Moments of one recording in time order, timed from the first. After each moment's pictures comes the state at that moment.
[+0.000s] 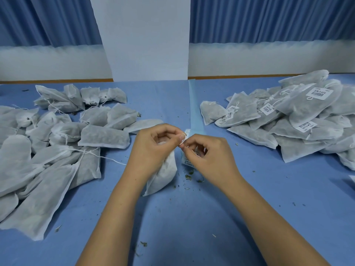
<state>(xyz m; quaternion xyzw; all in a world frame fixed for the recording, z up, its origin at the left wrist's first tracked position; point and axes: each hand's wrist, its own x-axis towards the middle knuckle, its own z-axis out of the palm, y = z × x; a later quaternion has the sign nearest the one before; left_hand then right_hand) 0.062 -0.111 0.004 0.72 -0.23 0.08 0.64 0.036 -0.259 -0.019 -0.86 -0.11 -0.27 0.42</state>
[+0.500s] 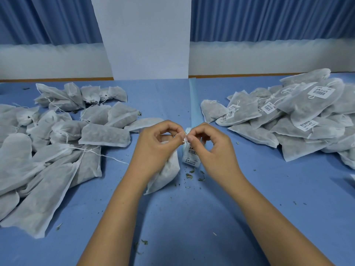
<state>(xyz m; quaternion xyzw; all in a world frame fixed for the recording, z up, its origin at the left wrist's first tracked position) 0.062 -0.112 0.003 0.74 -0.23 0.08 0.63 0.033 -0.257 -0.011 -0.79 -0.12 -0.26 0.54</state>
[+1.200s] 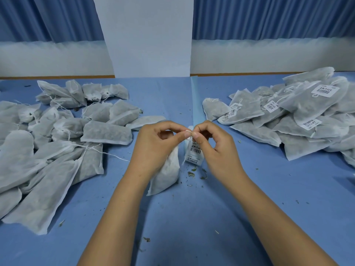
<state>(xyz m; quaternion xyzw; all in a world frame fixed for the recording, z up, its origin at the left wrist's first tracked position) 0.061 -0.112 0.006 0.74 -0.19 0.08 0.64 0.035 -0.257 -0.014 -0.79 -0.14 -0.26 0.54</state>
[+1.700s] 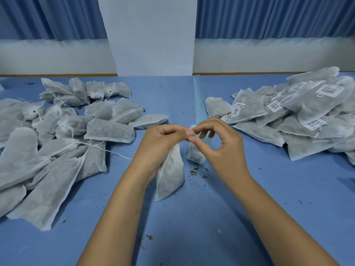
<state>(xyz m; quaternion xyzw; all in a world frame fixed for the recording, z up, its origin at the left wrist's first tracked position) 0.058 -0.110 0.008 0.70 -0.14 -0.04 0.70 0.033 -0.257 -0.012 -0.79 -0.18 -0.38 0.46</state>
